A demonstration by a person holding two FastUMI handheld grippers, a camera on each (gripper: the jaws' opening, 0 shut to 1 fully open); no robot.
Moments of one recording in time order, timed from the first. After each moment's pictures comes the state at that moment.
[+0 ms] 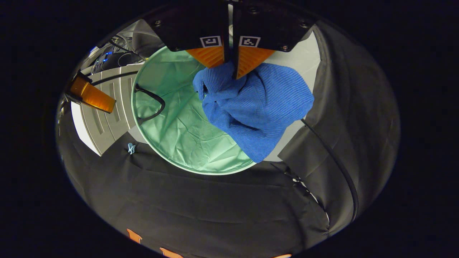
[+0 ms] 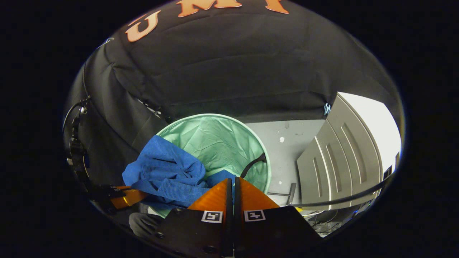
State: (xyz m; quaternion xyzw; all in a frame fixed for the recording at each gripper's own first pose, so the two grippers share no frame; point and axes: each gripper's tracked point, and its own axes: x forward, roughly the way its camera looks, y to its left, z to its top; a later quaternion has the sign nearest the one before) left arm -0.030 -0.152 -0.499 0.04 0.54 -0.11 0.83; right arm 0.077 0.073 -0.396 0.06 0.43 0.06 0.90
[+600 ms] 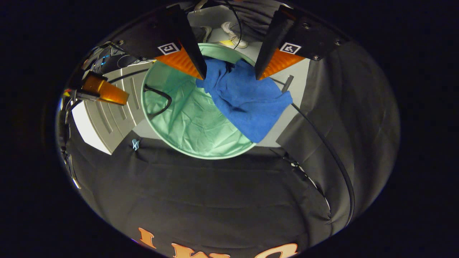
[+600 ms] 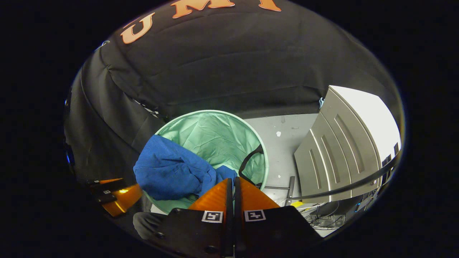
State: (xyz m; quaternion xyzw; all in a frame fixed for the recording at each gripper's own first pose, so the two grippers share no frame) left arm -0.016 -0.155 -0.434 0.06 0.47 -0.12 0.87; right arm 0.061 0.068 -0.379 0.05 0.44 0.05 0.90
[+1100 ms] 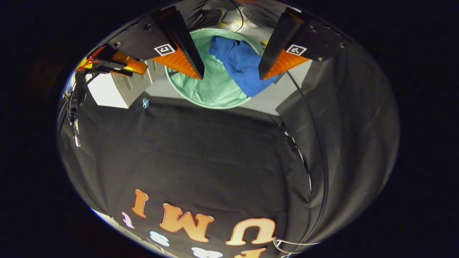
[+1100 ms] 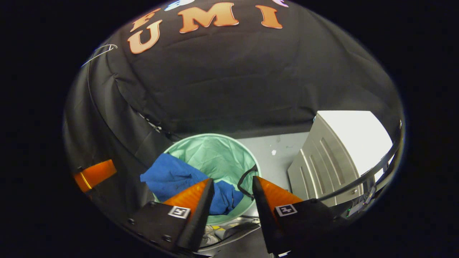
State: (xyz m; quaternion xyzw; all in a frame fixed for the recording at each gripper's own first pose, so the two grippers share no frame) left arm 0.012 -0.132 -0.282 -0.03 0.33 -0.11 0.94; right arm 0.062 0.068 -0.265 0.04 0.34 0.04 0.94
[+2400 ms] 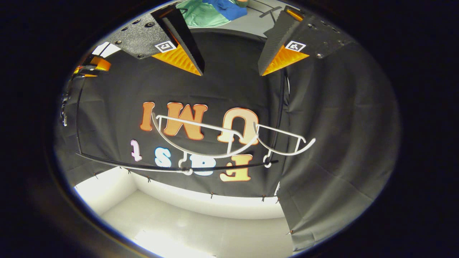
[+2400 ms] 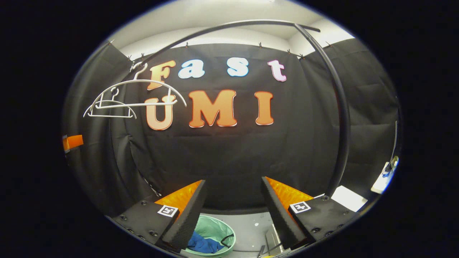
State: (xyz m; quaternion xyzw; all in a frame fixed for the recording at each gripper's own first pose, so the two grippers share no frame) left arm 0.013 -0.020 0.067 -0.04 -0.01 -0.07 1.00; right arm 0.018 0.028 0.093 -0.02 0.01 0.04 1.00
